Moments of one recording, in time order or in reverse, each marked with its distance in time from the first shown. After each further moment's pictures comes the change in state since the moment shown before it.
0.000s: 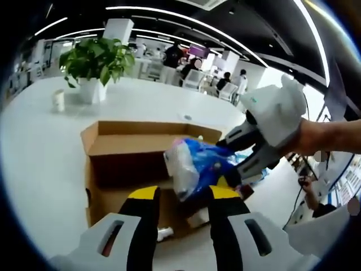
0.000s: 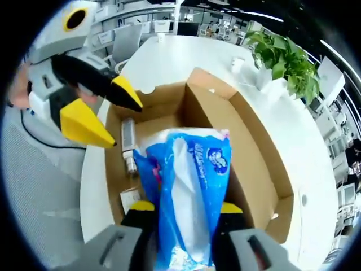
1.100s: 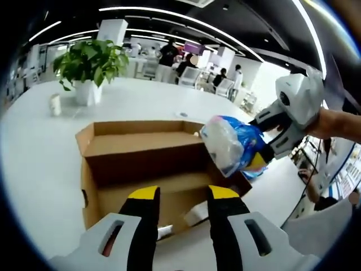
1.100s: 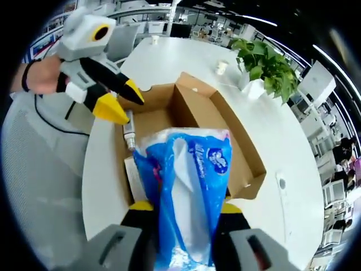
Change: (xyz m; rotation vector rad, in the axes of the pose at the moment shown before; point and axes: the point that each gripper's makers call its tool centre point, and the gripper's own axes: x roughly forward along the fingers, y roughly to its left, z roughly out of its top) left arm 0.002 -0.009 -0.006 0.048 0.028 -0.013; right arm -0.066 -0.013 -0.050 0.013 0.009 -0.103
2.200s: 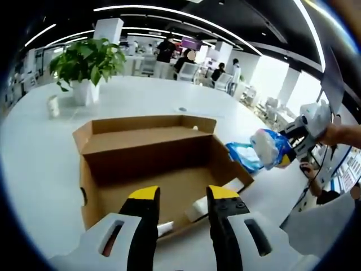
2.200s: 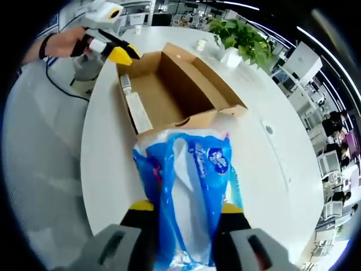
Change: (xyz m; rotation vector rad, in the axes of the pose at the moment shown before) left arm 0.000 0.000 -0.008 0.032 0.031 0.009; right arm -0.053 0.004 -0.140 0.110 0.099 -0.078
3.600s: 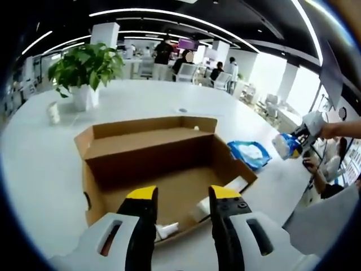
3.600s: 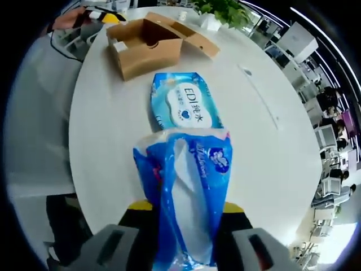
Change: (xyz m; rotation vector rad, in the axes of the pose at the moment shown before) left arm -0.008 -0.005 0.000 0.049 -0.009 0.013; right arm -0.028 -0.047 -0.160 0.055 0.173 -0.023
